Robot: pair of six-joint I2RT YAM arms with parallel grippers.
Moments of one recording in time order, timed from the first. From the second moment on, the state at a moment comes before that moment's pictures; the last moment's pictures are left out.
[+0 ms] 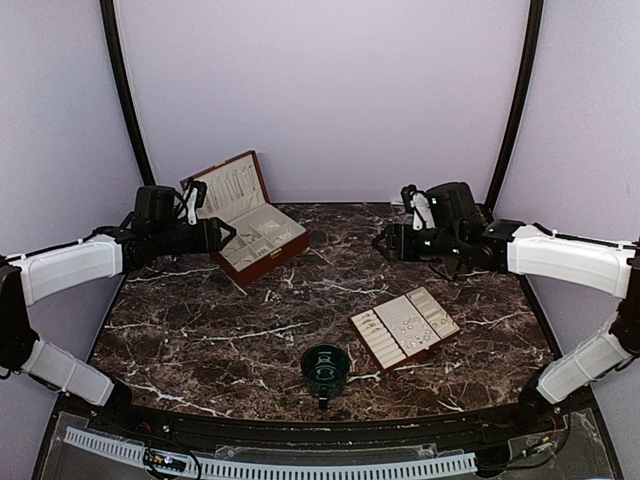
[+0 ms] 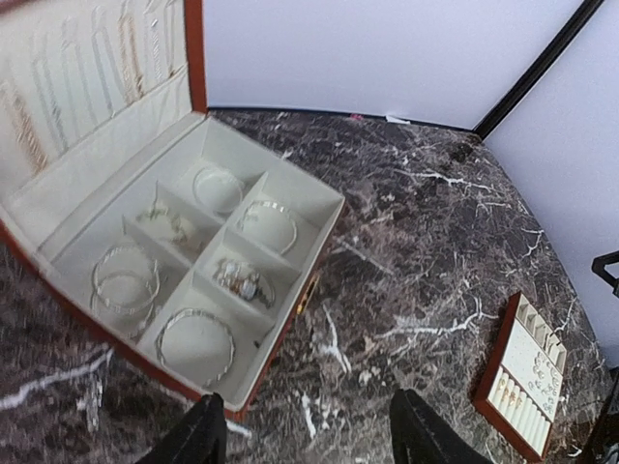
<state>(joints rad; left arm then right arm) -0.34 1.39 0.92 -0.02 0.24 -0.31 0.68 1.42 1.03 -0.15 -0.03 0.47</state>
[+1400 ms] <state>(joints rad) -0.34 1.04 0.58 -0.16 0.12 -0.54 0.41 1.53 0.85 -0.54 0.01 0.24</state>
